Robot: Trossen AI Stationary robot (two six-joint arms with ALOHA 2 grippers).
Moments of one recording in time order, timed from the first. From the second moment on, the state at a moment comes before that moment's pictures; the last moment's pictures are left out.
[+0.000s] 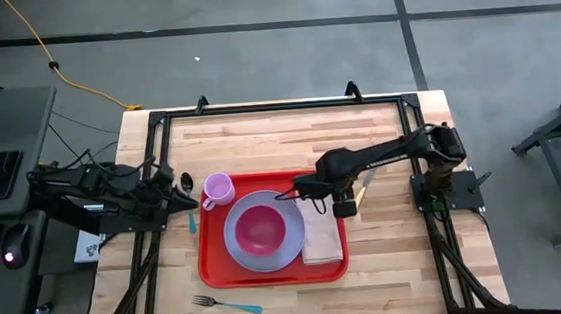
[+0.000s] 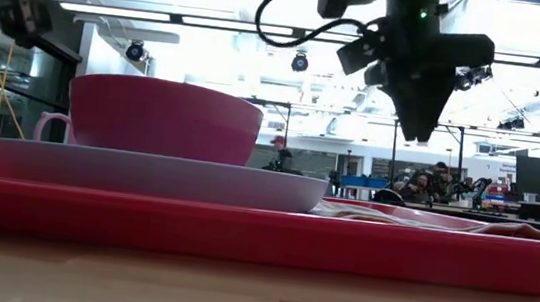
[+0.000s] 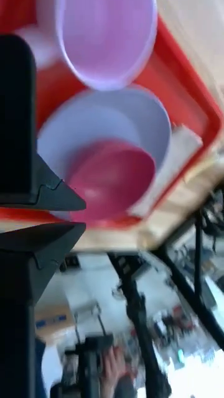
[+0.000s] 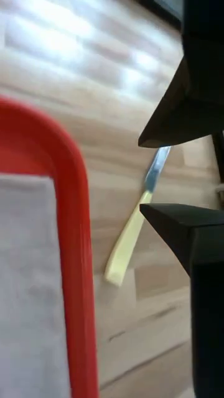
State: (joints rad) left arm -0.24 0.24 0.52 -0.63 -0.03 -0.82; right arm 0.07 1.86 1.52 -1.44 0.21 0.09
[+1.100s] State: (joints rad) left arm -0.70 1.00 1.06 -0.68 -0.17 -1.08; right arm 0.00 1.52 1.52 -1.38 0.38 0.13
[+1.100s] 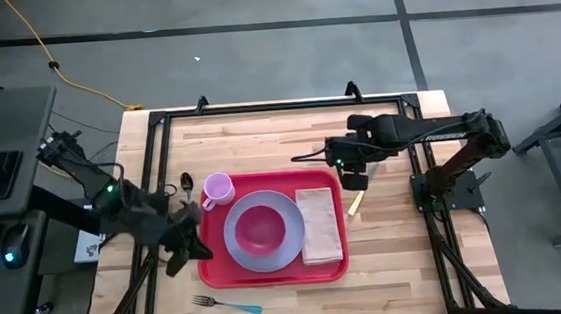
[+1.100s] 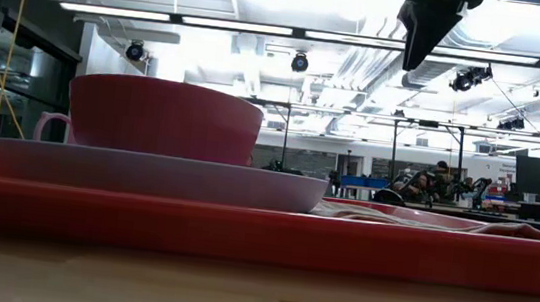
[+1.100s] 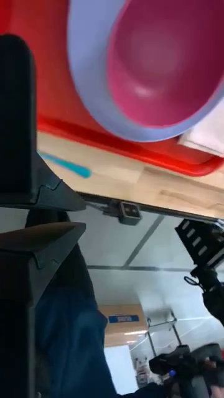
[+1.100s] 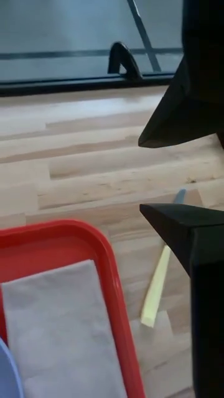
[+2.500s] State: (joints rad) left arm -1.15 1.47 1.03 -0.70 -0.31 -2.38; right arm -0.09 1.52 1.52 -1.29 0.39 -0.09
